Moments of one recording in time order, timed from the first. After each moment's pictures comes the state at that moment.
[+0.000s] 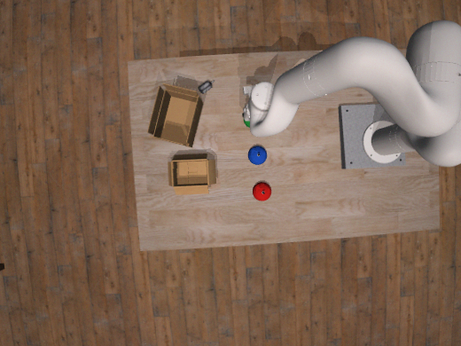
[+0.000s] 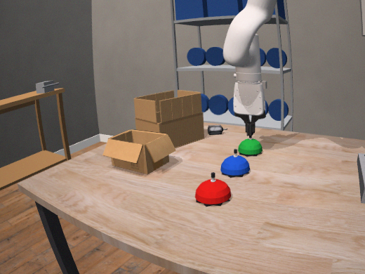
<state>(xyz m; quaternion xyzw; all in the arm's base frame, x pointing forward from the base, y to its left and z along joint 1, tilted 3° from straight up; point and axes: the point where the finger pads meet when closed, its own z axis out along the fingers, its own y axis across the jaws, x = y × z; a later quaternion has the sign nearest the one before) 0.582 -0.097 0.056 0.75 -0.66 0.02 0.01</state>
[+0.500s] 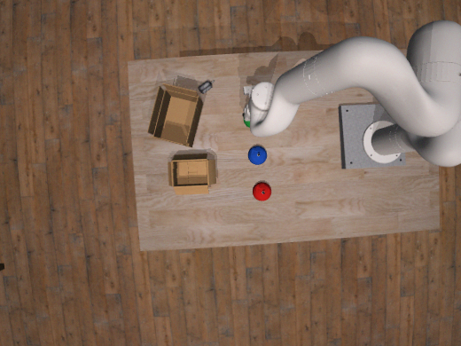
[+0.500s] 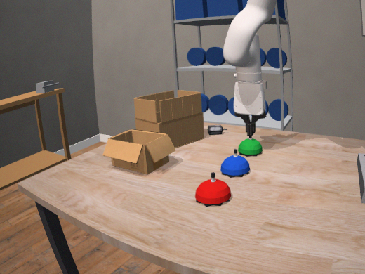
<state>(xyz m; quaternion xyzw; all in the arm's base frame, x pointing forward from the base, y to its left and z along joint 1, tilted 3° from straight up) 0.581 -0.097 0.057 0.75 -0.66 0.02 0.01</state>
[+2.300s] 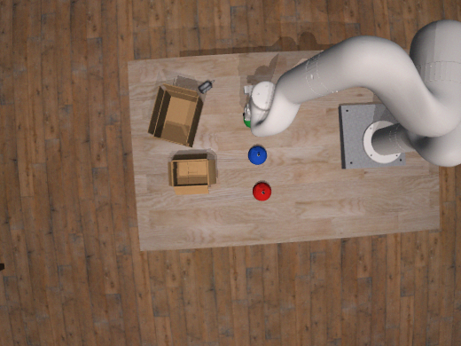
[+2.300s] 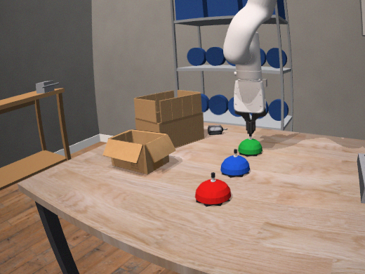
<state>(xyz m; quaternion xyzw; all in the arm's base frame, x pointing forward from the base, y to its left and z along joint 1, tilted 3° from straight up) 0.580 -0.097 0.063 0.75 -0.66 0.02 0.01</state>
